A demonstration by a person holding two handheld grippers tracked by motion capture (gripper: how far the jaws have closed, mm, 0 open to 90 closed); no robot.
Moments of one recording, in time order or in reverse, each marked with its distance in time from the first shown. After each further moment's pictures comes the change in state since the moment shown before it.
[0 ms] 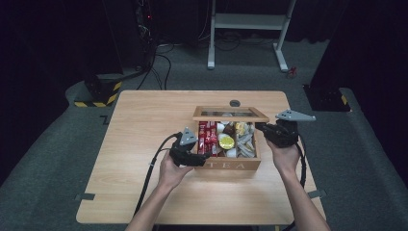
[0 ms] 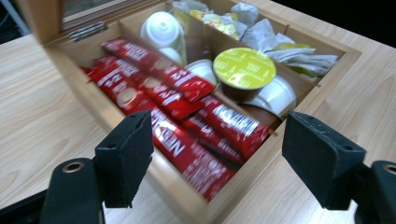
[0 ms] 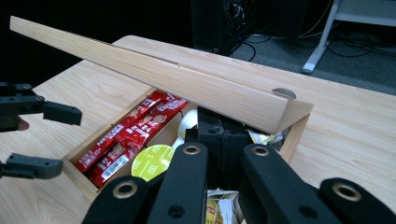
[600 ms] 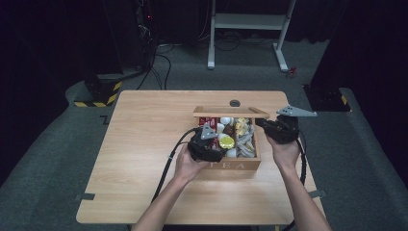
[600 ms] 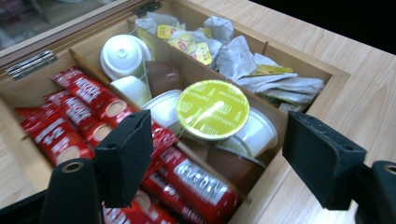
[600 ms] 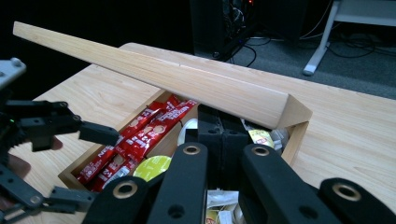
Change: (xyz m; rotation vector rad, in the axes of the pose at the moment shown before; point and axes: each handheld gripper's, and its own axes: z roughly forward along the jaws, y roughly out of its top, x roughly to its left) left arm -0.021 0.030 0.040 0.033 -0.038 0.042; right arm -0.004 0.009 0.001 -0.011 0.004 0.021
